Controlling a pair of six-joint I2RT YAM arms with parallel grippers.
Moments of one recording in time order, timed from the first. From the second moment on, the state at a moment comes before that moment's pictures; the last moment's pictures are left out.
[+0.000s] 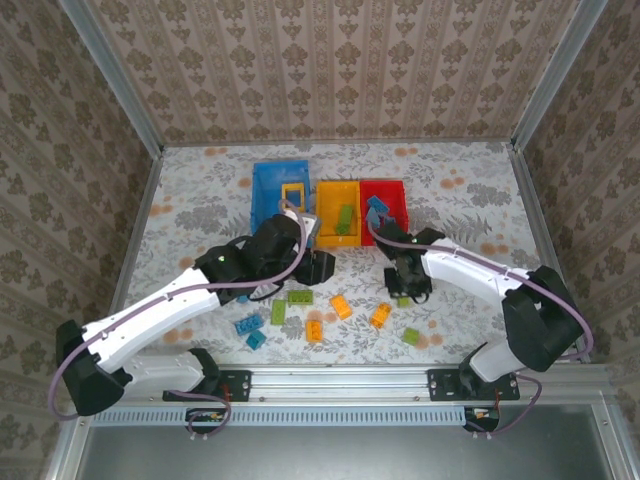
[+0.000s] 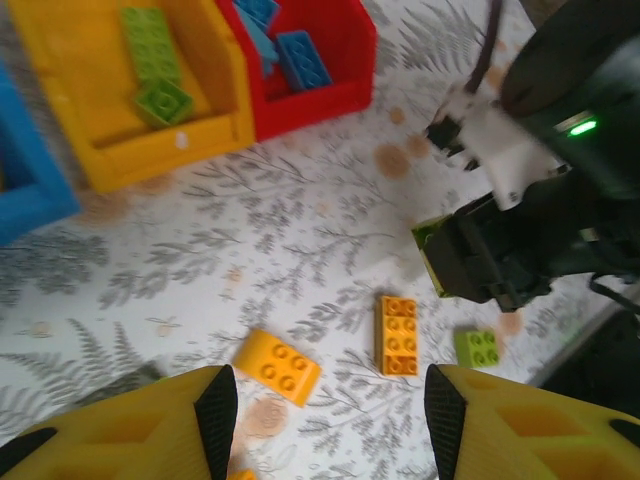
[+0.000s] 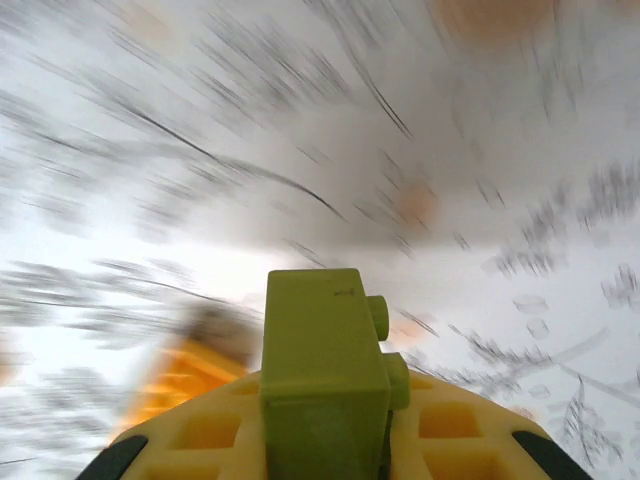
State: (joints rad) left arm -0.97 1.14 1.06 -0.64 -0.01 -0.55; right arm 0.61 1.49 1.01 -0.95 0.08 0.60
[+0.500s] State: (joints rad) left arm -0.97 1.07 1.14 -0.78 -0.24 -0.54; right arm 0.59 2.02 1.71 -0.78 0.02 0.64
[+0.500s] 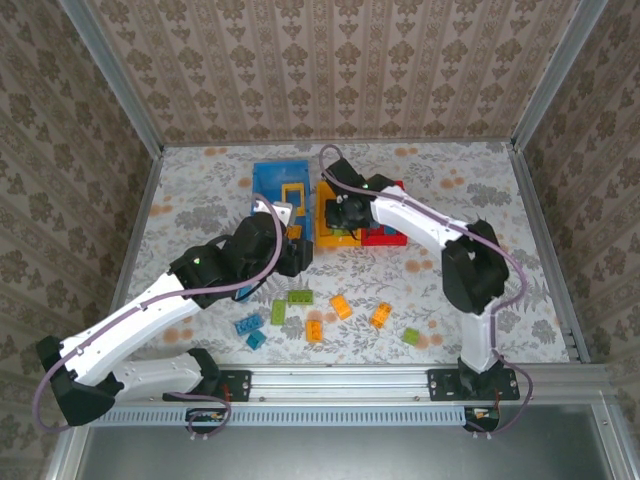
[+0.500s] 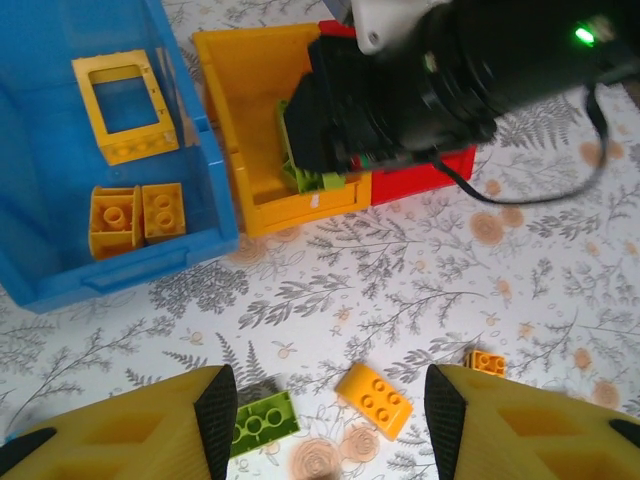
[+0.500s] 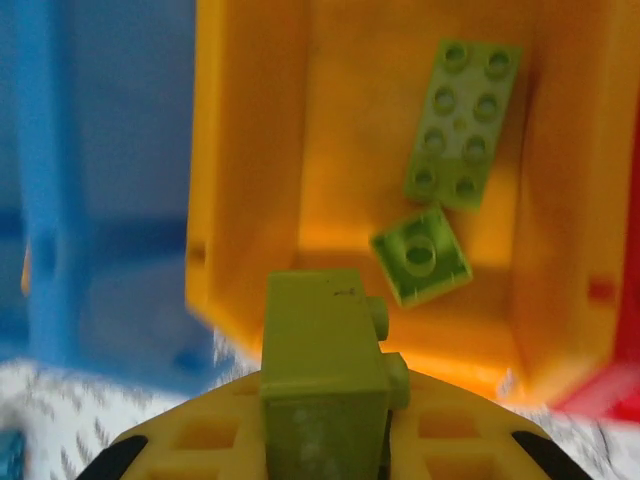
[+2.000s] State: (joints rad) left arm -0.83 0.96 1.01 -1.05 -0.25 -0.65; right arm 0.78 1.48 1.22 -0.72 0.06 0.47
